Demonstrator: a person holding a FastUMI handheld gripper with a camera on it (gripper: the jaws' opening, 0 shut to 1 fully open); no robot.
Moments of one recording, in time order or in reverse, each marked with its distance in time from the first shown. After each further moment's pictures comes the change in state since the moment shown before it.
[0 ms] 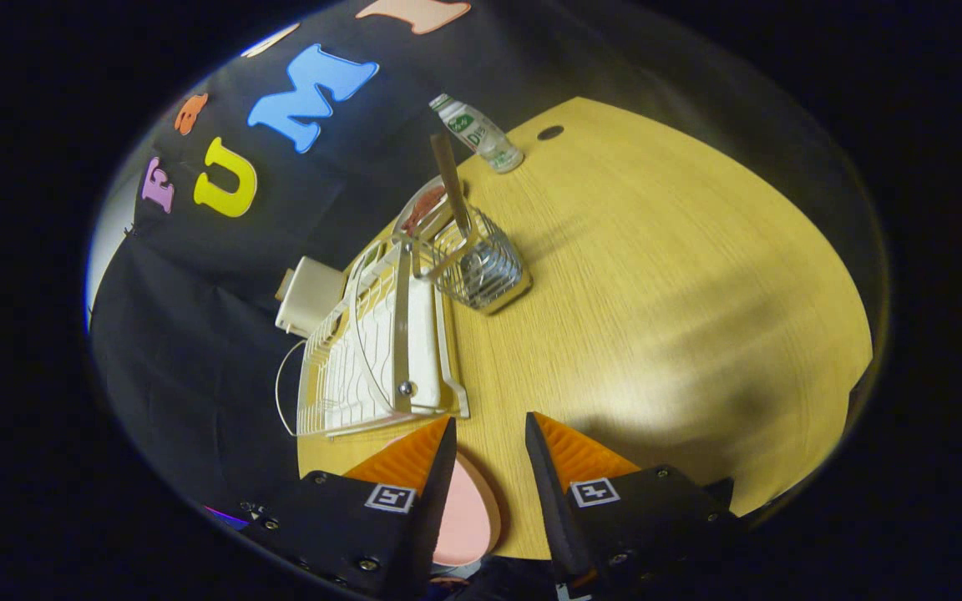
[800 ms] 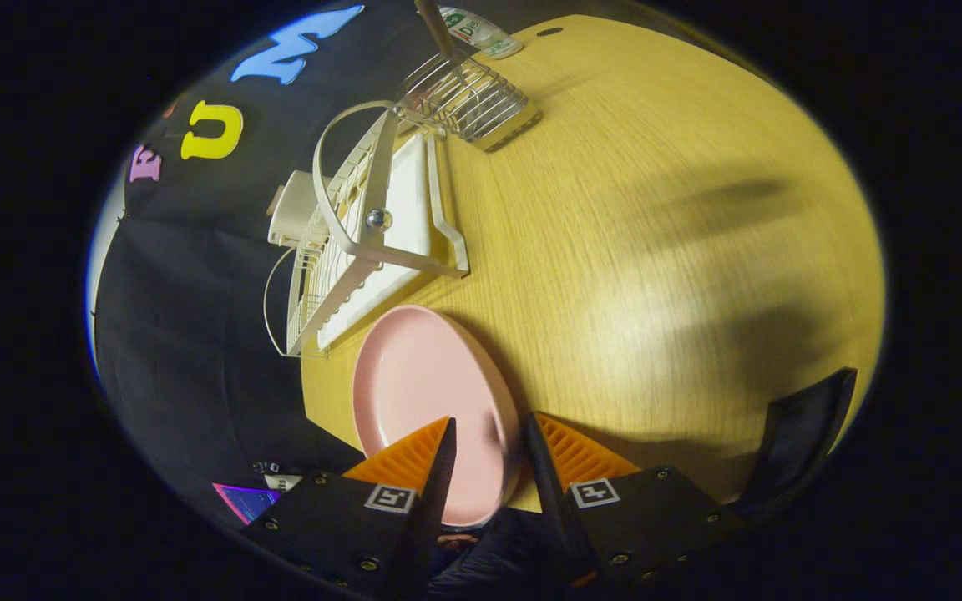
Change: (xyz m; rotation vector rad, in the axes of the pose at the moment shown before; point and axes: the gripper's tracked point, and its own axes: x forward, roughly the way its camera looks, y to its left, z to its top) arm 0.010 -0.008 -0.151 0.016 0.400 0.030
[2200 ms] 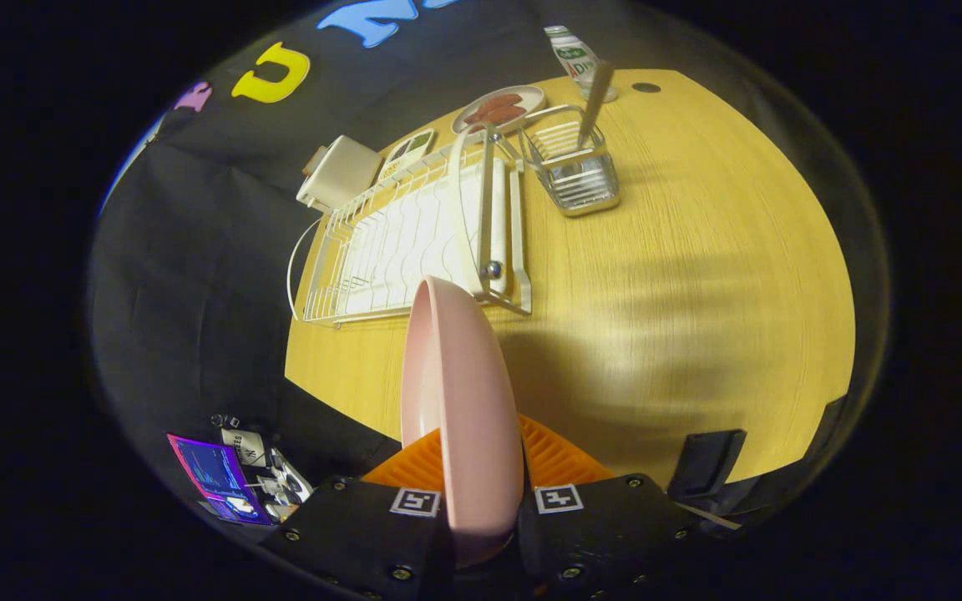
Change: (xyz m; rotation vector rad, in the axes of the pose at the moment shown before) arm -0.055 0.057 0.009 -0.192 0.068 -0.085
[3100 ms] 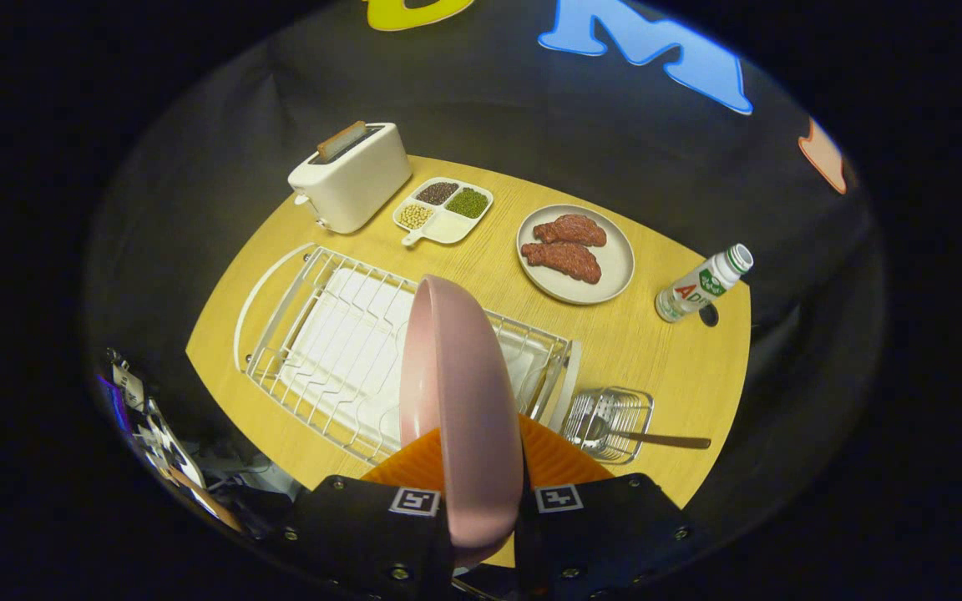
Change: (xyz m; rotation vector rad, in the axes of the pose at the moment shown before) arm -0.008 0.124 0.231 -0.485 0.001 -0.371
